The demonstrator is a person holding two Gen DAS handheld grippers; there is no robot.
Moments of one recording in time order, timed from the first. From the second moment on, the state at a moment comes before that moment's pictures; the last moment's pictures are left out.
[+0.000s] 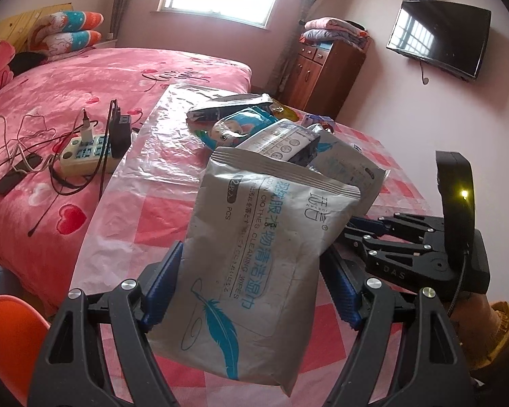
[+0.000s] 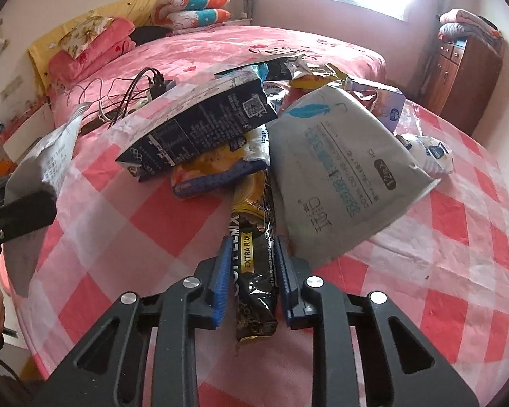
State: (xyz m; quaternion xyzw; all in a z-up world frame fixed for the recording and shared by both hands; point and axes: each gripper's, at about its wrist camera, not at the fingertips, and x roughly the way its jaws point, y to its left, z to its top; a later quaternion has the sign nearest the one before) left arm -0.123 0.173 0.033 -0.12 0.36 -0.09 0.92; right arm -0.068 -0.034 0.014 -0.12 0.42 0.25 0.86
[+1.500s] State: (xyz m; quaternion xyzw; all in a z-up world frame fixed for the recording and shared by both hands) left arm -0.233 0.281 0.037 -0.17 0.33 0.04 0.93; right arm -0.170 0.067 0.106 -0.05 0.37 0.43 0.82
